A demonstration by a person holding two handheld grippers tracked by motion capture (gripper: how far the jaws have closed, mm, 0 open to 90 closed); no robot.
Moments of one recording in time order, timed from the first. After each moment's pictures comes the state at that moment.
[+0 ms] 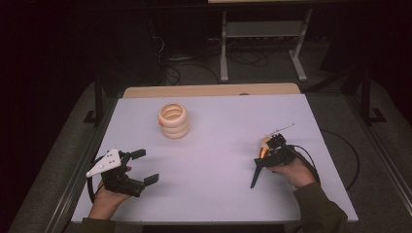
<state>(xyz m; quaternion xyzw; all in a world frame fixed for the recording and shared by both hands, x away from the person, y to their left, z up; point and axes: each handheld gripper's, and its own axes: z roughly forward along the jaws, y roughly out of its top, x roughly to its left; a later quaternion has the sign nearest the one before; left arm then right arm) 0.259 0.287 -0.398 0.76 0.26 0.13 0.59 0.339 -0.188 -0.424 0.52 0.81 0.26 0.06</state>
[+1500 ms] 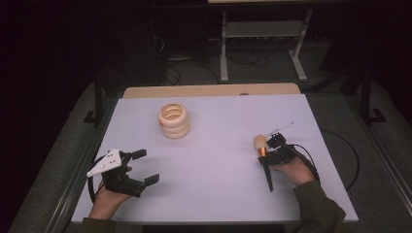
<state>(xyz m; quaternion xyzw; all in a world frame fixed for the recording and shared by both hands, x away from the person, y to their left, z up) 0.260 0.286 -0.399 0.76 0.26 0.13 0.59 0.345 -0.191 -0.430 0.51 0.82 0.24 0.06</state>
